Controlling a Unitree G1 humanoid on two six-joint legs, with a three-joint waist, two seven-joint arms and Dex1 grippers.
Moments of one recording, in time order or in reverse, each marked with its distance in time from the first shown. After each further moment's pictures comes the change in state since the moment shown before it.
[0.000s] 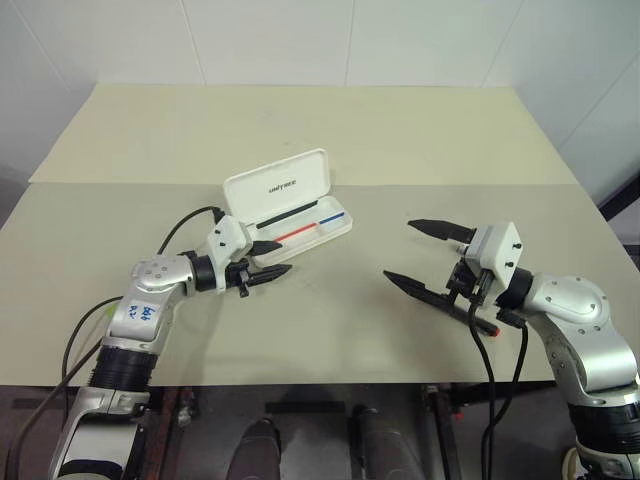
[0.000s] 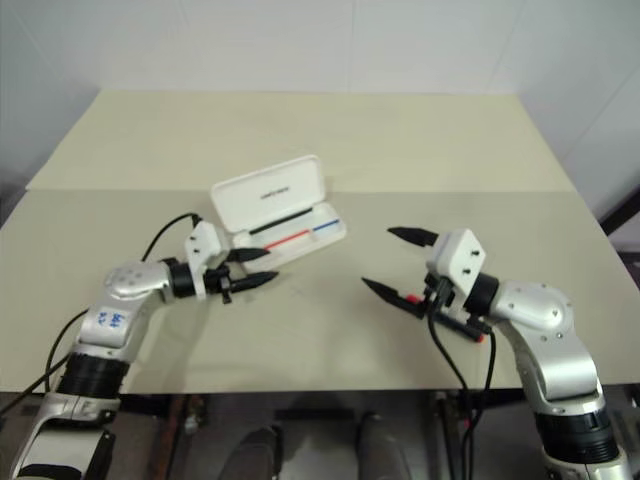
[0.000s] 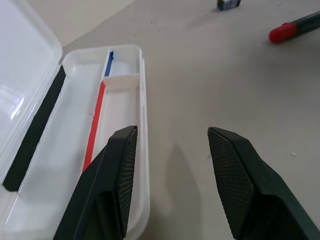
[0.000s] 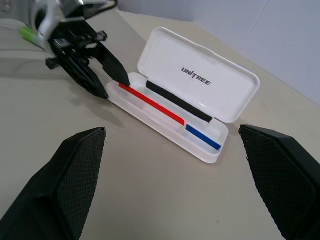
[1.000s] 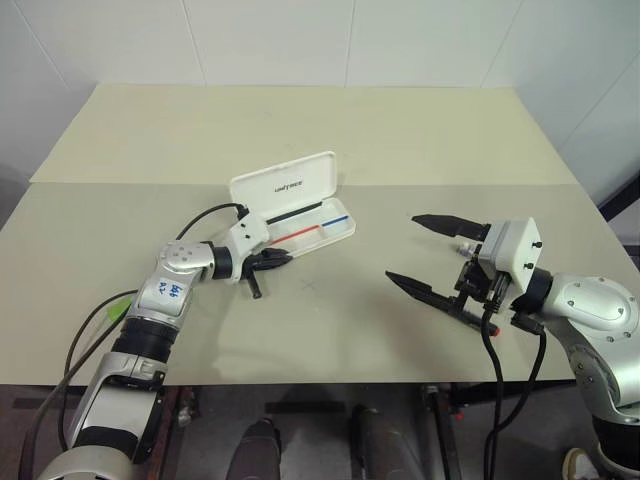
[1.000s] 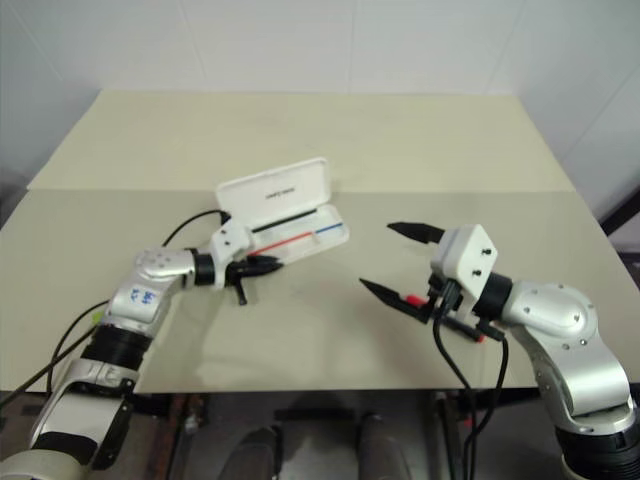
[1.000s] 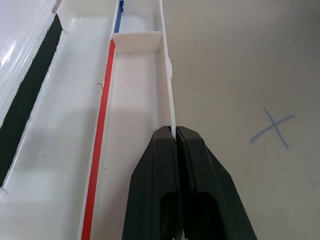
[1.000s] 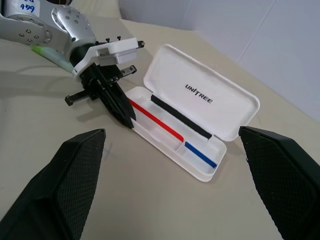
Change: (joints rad) left arm -0.150 -0.018 -0.108 0.211 0.167 -0.078 -0.018; right arm 0.002 -0.071 -0.049 -0.156 0.076 0.116 -0.054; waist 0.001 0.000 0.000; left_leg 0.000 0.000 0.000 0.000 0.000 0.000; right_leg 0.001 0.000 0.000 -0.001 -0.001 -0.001
